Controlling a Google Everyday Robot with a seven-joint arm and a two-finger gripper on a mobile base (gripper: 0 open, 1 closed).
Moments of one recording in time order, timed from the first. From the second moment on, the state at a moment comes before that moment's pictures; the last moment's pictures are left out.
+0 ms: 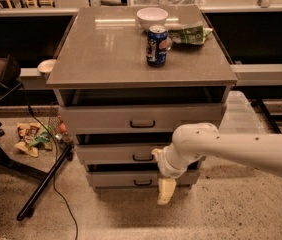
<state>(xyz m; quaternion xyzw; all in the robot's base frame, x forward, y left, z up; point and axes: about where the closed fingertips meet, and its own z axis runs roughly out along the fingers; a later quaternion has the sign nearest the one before) 0.495 -0.064 0.522 -0.72 0.67 0.11 0.16</state>
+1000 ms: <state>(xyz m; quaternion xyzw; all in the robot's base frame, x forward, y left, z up) 0.524 -0.033 0.423 -0.72 0.65 0.16 0.18</state>
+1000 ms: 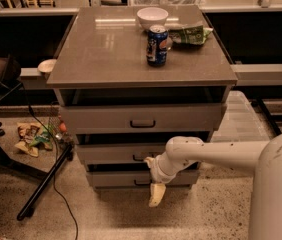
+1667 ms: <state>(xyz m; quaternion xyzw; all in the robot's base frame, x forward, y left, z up) 0.530 -0.066 0.346 -0.70 0.68 0.14 0.15</state>
